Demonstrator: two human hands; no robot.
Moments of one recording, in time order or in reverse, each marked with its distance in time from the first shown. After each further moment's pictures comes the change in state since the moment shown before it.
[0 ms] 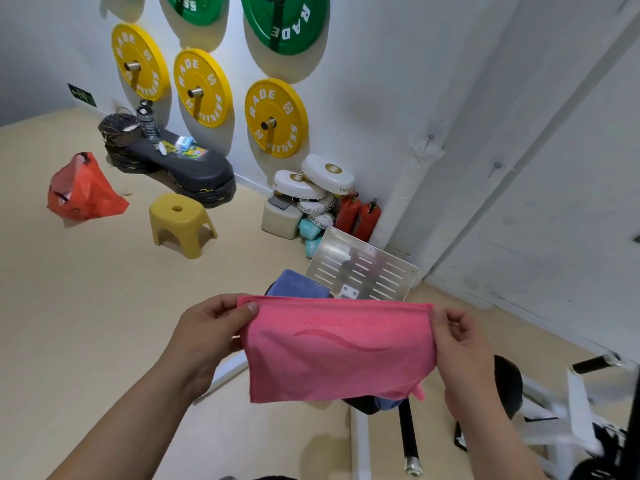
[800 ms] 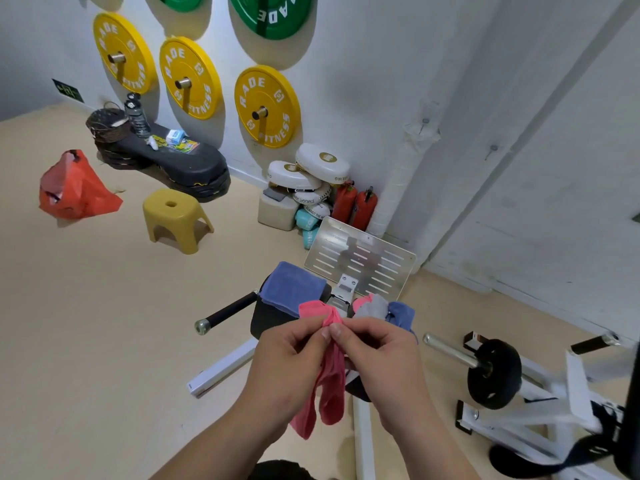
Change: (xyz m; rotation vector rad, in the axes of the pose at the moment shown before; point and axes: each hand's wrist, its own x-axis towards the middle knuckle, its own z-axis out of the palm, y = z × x) left_hand -0.071 -0.008 0.090 0.185 -0.216 0.143; right_hand -0.067 -0.028 0.051 -0.004 -0.391 0.058
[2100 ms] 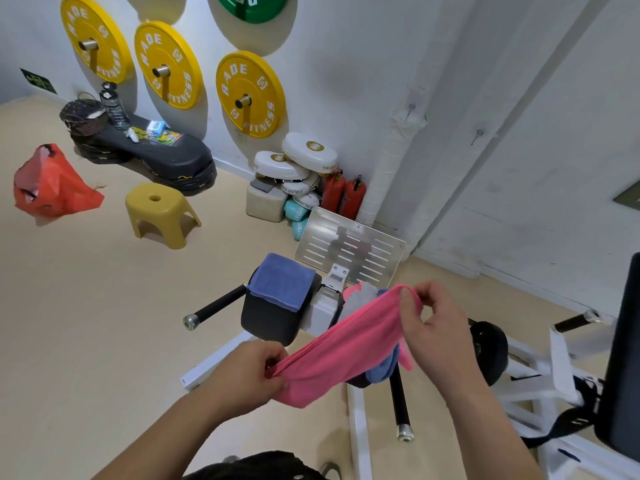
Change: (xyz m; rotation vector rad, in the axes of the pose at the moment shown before) left_hand 0.044 -0.077 -0.054 0.877 -0.365 0.013; right_hand 0.031 0.020 -0.076 -0.429 0.276 -0.209
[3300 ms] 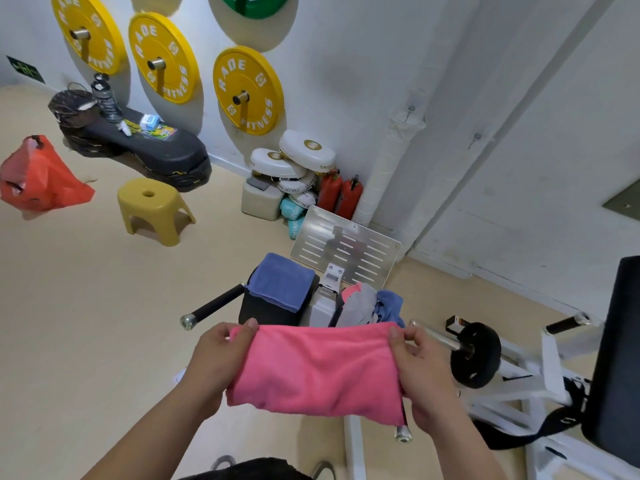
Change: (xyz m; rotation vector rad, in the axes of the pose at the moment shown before) left_hand 0.012 -0.031 -0.007 -0.810 0.407 -0.420; right_hand -0.028 0.042 0.038 0.422 -0.116 0.498
